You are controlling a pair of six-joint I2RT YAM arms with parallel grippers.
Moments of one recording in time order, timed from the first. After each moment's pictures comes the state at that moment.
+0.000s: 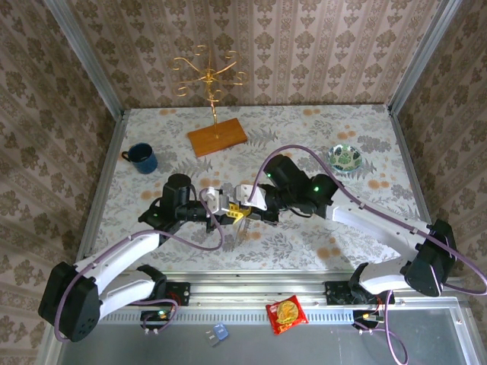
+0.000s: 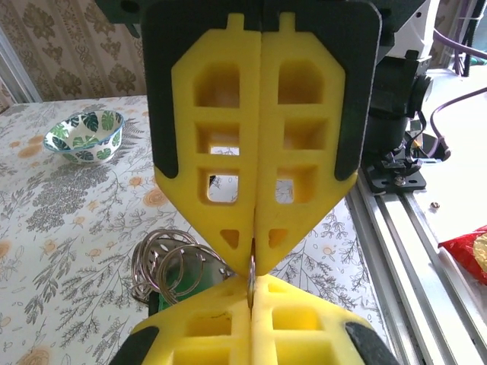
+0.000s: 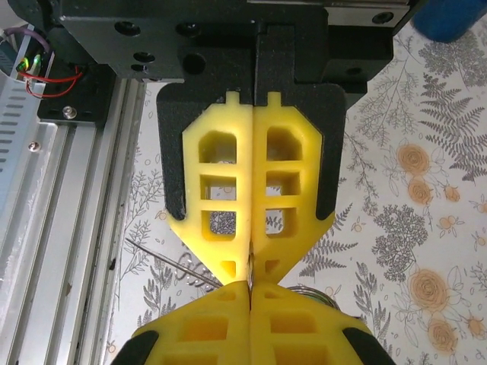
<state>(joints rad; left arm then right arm) -0.60 1.03 0.53 0.08 0.97 0.45 0.84 1.36 1.18 -0.63 -0.40 -0.59</state>
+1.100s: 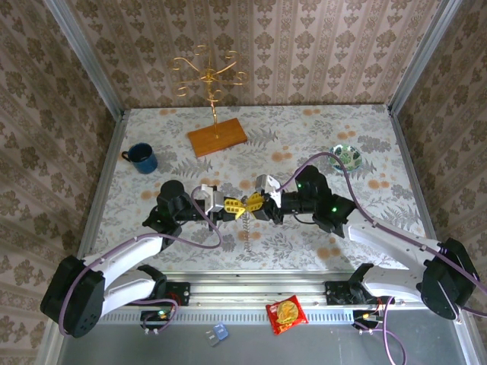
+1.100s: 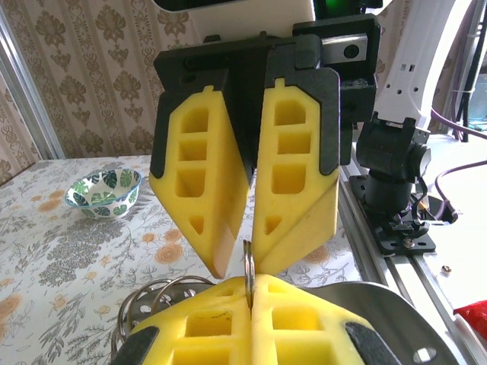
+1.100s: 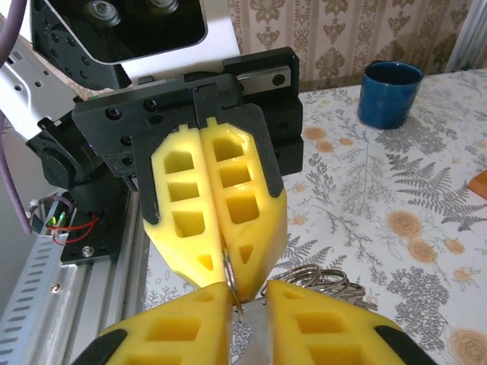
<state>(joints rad) -0.59 1.06 0.41 0.56 1.01 0.17 0.72 1.17 0.76 0.04 -0.61 -0.20</state>
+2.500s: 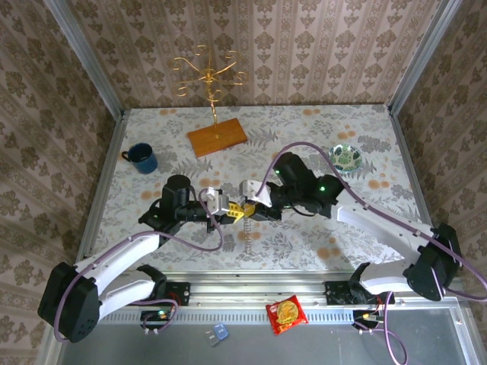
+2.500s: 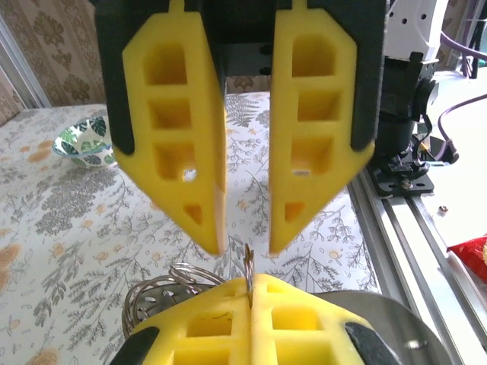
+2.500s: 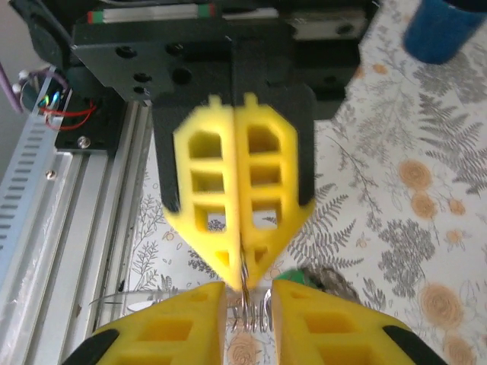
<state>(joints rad) -0.60 1.02 0.51 0.14 0.96 0.42 0.76 1.29 1.08 -0.52 -0.52 -0.54</state>
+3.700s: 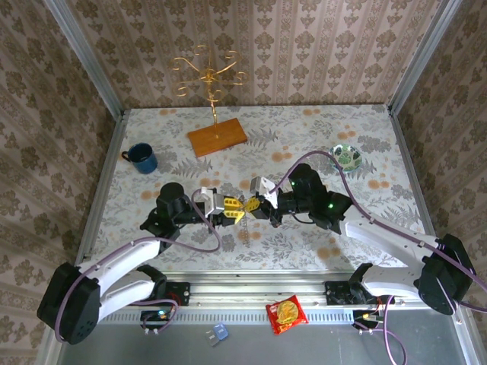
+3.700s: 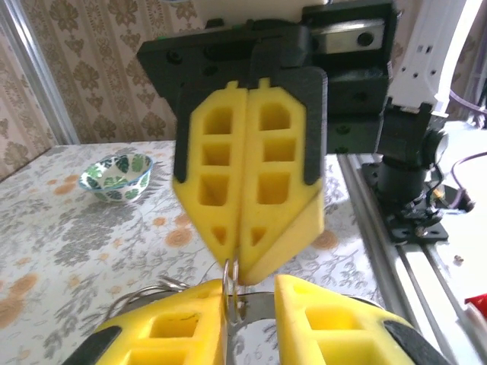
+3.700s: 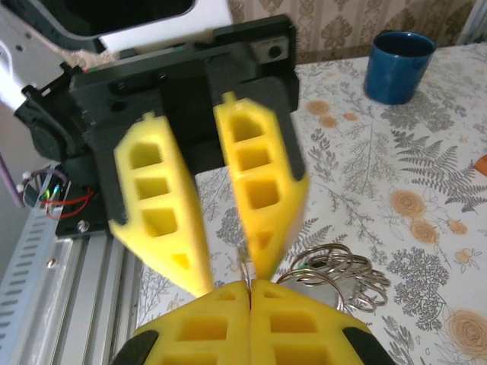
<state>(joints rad) -0.60 1.00 0.40 0.45 0.94 0.23 0.74 1.20 0.84 -0.13 -0.57 -0.29</state>
